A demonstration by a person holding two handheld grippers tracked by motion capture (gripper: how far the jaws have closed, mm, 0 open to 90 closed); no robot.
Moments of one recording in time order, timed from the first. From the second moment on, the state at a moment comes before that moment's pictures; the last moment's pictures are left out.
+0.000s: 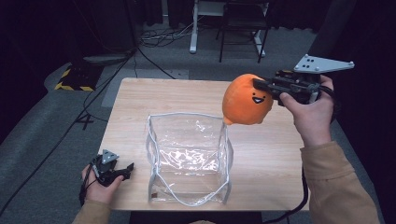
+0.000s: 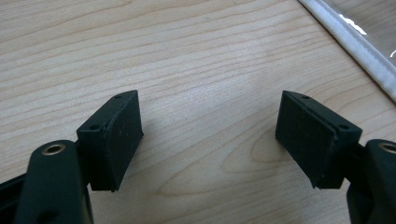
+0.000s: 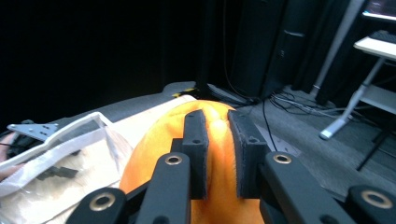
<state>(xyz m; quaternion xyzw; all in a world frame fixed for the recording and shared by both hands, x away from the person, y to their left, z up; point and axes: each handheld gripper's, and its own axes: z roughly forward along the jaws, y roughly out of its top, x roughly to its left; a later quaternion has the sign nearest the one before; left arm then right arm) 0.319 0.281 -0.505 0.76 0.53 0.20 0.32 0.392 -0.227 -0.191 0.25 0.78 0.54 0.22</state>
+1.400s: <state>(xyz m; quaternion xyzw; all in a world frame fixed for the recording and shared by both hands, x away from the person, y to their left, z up) 0.319 0.281 -0.505 0.76 0.53 0.20 0.32 0.395 -0.110 -0.215 0.11 0.82 0.56 0.09</state>
